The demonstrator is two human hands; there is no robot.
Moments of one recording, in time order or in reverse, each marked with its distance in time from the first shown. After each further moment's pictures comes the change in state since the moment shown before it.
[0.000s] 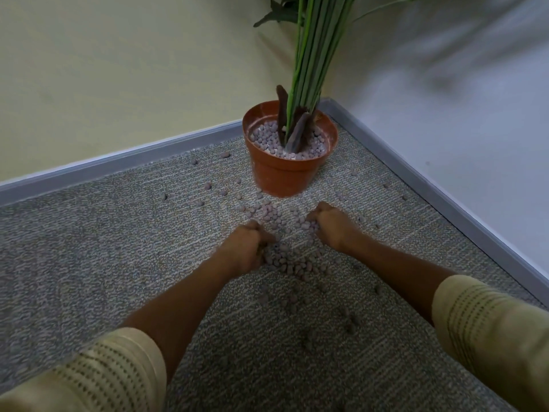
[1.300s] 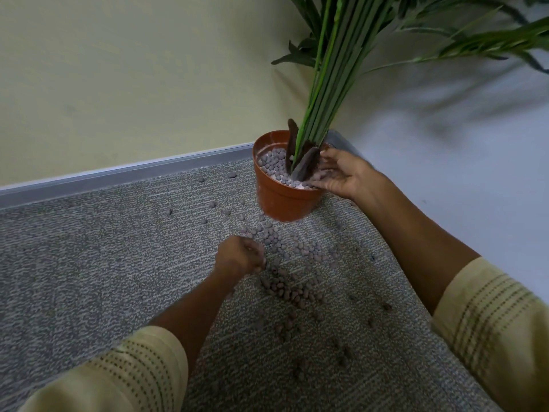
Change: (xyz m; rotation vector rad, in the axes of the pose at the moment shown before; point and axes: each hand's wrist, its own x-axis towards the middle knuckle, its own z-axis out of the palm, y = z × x) left_hand 0.002 0.006 -0.016 -0.959 0.245 -0.483; right_hand 0.044 -0.034 -0.151 1.885 0.088 0.479
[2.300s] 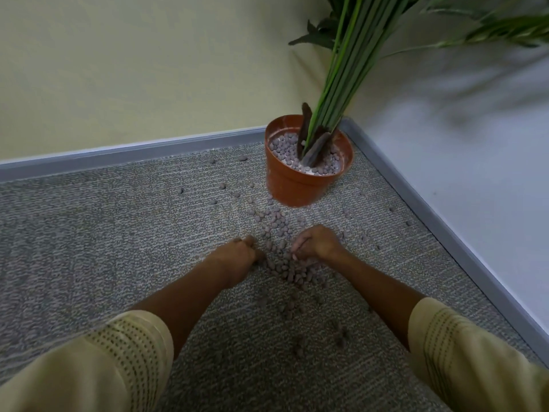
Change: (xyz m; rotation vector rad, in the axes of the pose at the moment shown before) left_hand -0.018 -0.028 -0.017 1.224 -0.318 0.421; right_hand -0.004 0.145 -0.059 -1.107 -0.176 -0.134
